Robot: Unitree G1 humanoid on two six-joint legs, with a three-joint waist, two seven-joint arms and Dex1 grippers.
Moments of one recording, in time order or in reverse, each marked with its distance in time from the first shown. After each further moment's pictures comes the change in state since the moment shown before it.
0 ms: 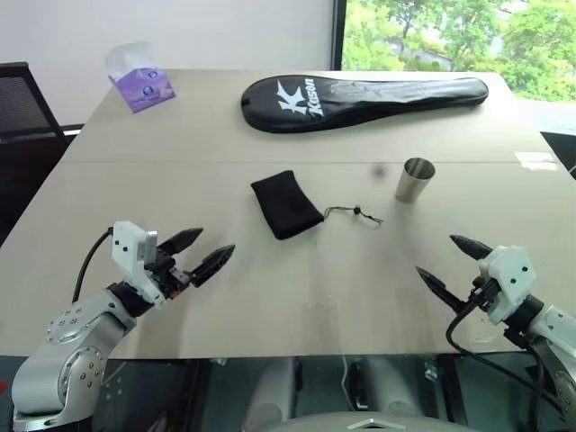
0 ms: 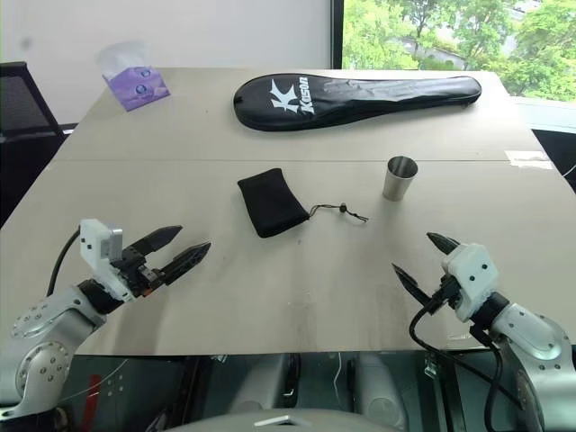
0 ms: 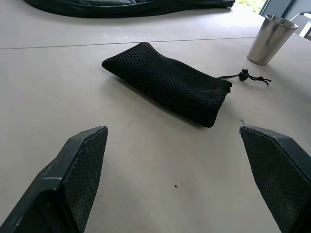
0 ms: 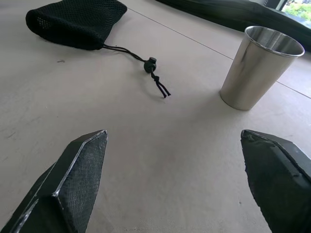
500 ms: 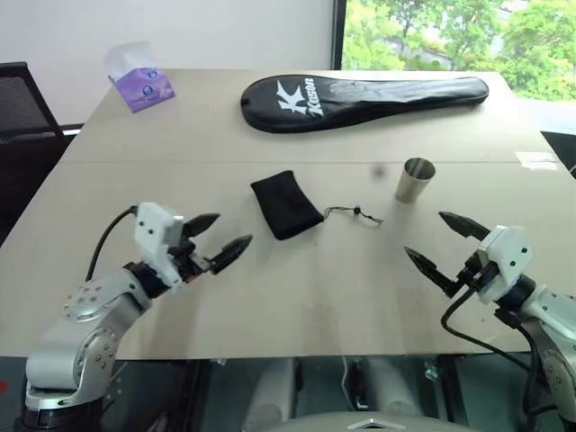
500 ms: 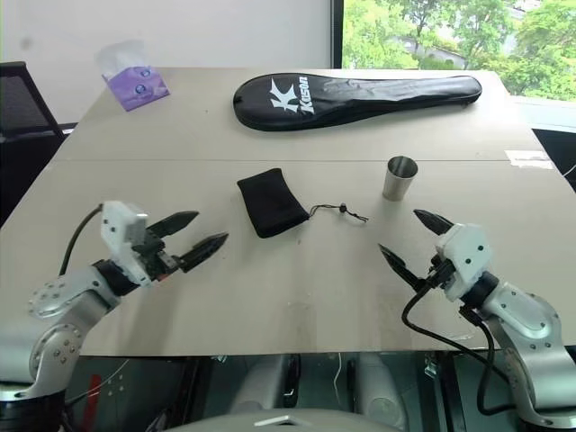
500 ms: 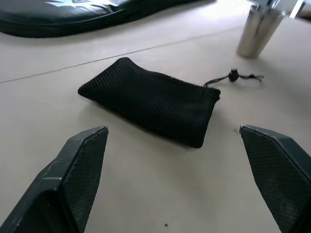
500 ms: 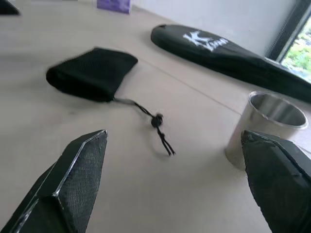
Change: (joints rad) left arm -0.112 0.049 -0.156 -0.121 0.161 0.043 0.127; right arm -0.131 -0.016 0.047 -0.048 0.100 0.002 0.046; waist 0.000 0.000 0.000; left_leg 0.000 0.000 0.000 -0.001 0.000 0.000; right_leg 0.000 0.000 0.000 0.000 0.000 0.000
